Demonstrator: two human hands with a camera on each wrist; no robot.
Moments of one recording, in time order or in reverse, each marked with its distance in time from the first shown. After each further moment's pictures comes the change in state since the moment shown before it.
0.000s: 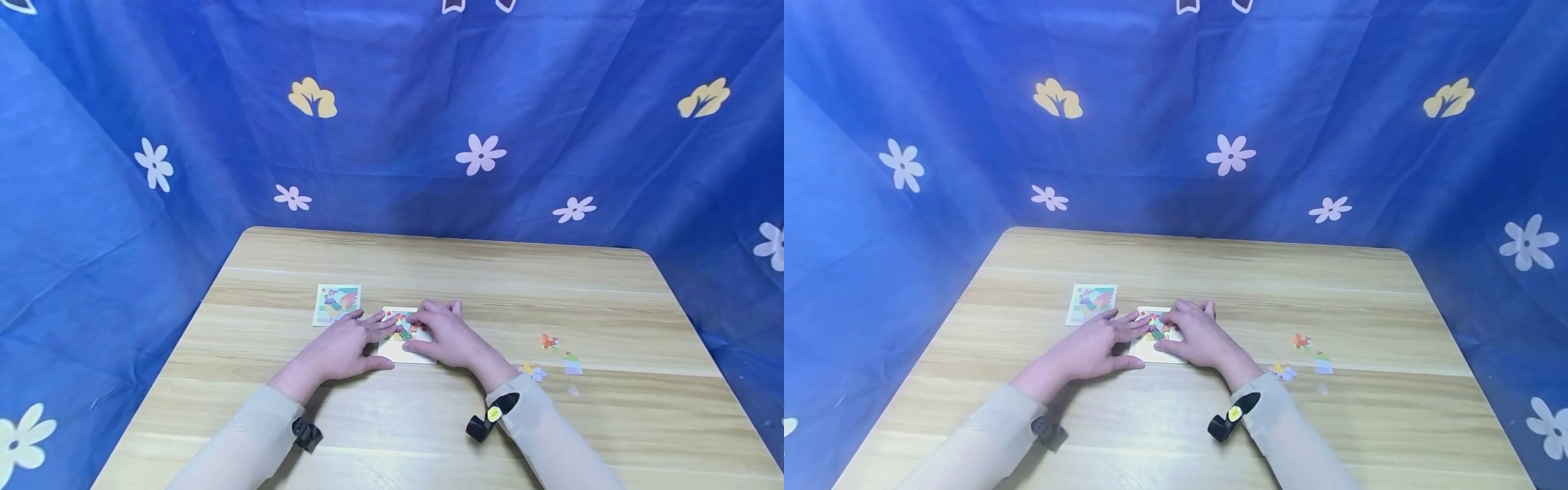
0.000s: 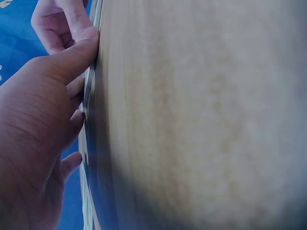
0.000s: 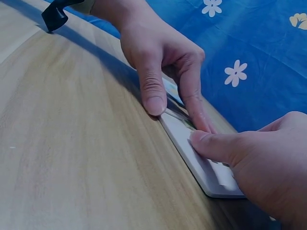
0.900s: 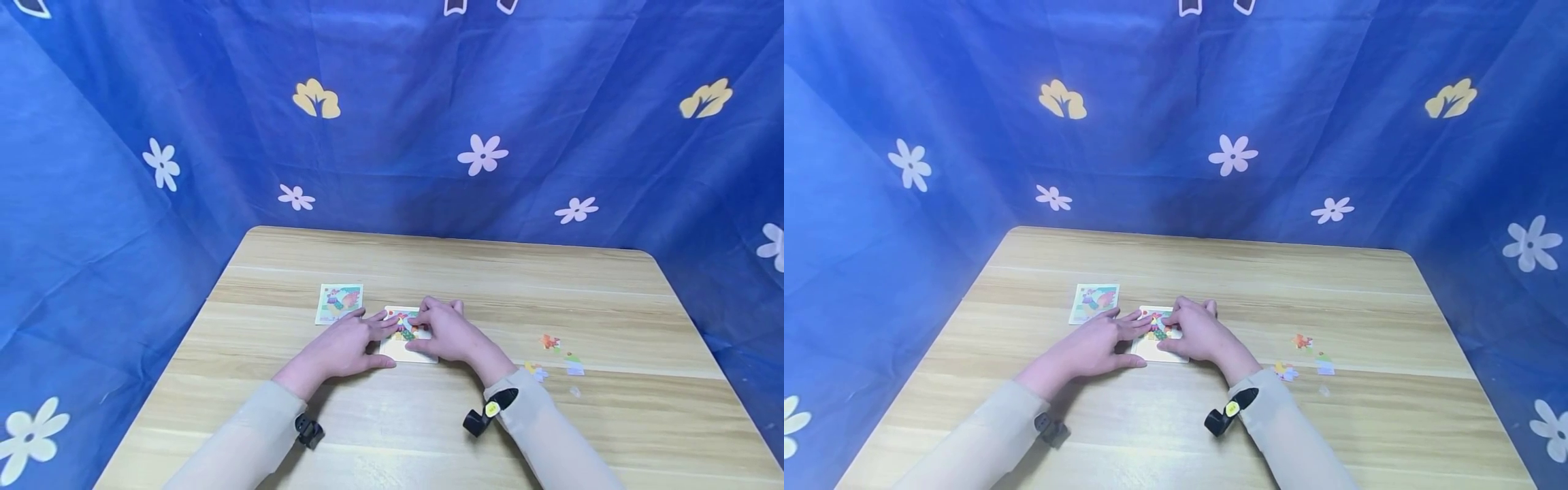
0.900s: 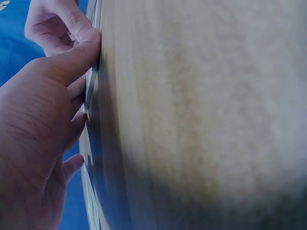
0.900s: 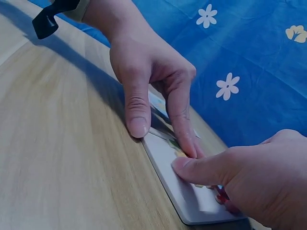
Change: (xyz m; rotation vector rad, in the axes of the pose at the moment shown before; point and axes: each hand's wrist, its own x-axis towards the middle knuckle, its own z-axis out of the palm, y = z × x) left_hand 0.000 0.006 -0.005 -0.001 -0.025 -0.032; right_hand 0.008 -0.008 -0.009 -0.021 -0.116 0.113
